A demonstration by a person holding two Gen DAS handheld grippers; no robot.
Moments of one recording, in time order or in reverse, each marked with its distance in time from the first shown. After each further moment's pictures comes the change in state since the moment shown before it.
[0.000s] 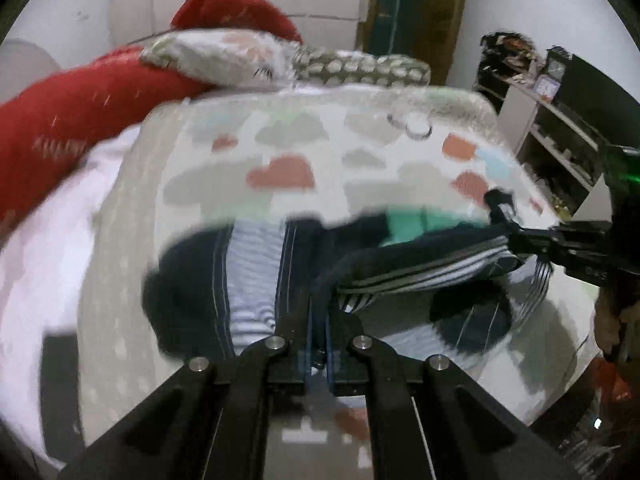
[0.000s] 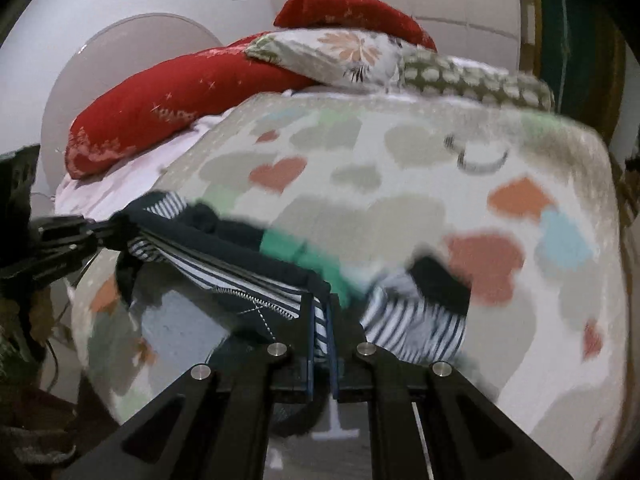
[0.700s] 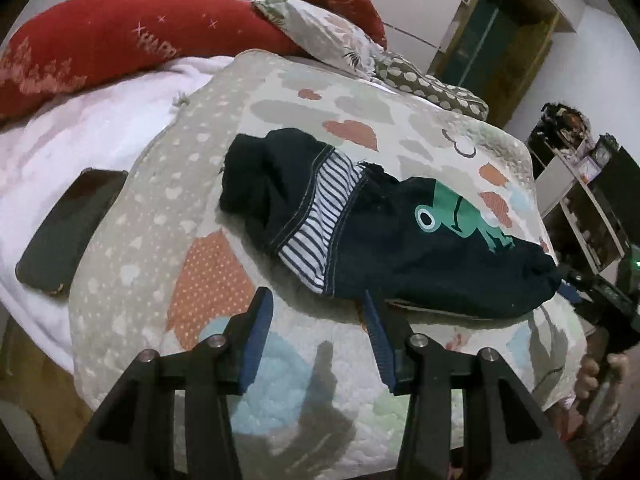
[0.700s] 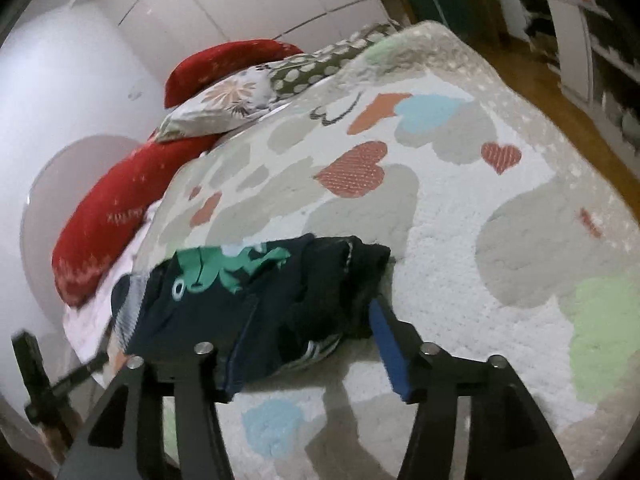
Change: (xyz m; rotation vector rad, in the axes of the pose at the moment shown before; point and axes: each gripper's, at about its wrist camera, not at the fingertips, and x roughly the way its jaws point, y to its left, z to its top) left arm -0.052 0.034 -0.079 -0.355 -0.023 0.021; right arm -0.063 -0.084 -0.093 0.514 -0.153 -0.028
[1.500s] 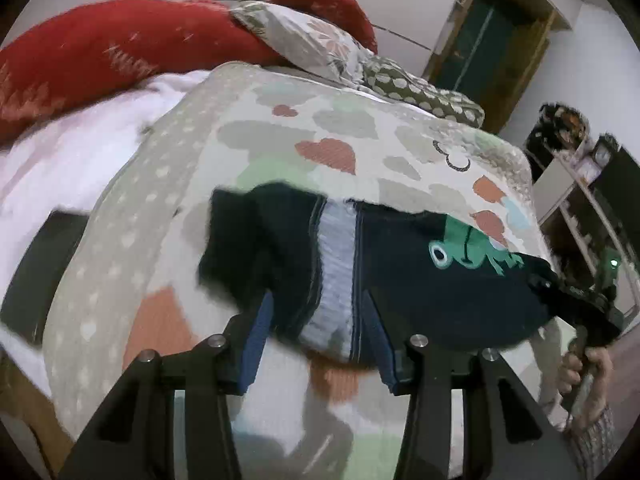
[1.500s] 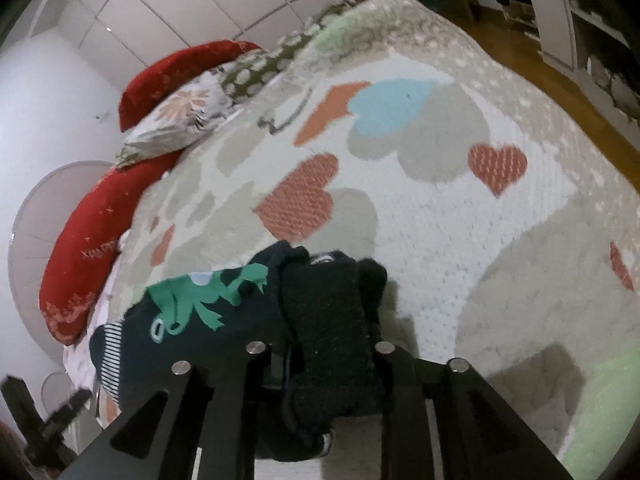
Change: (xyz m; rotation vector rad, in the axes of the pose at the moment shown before) left arm 0.035 -0.045 0.048 0.041 -0.013 0.016; right arm 0.055 -0.050 0.047 0.105 0.043 -0.047
